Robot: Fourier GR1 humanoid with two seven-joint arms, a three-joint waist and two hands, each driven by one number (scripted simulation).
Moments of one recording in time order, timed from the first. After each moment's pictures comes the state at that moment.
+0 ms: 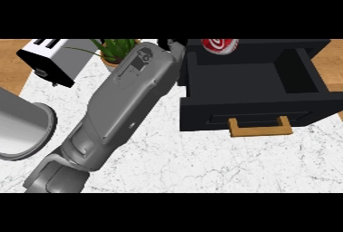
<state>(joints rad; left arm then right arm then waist) -1.28 0.00 -0.21 -0.78 0.48 0.60 0.06 0.39 -0.01 -0.67 -2.27 -0.52 0.47 0.27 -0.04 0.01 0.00</state>
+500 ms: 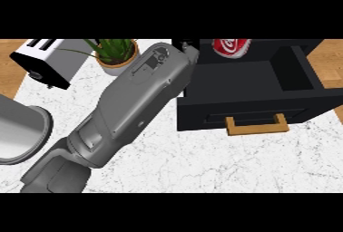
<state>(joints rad) -1.36 0.00 -0.37 -0.65 0.67 0.68 -0.02 0.36 -0.02 -0.66 -2.28 -0.51 0.46 0.29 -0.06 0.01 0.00</state>
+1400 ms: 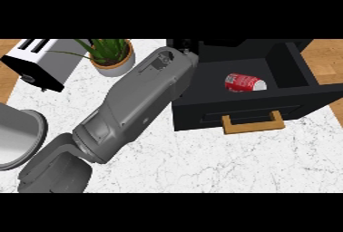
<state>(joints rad) -1.41 0.00 -0.54 -0.47 0.85 0.75 -0.09 0.35 -0.03 -0.65 -2.30 -0.53 0.45 0.32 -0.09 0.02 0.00</state>
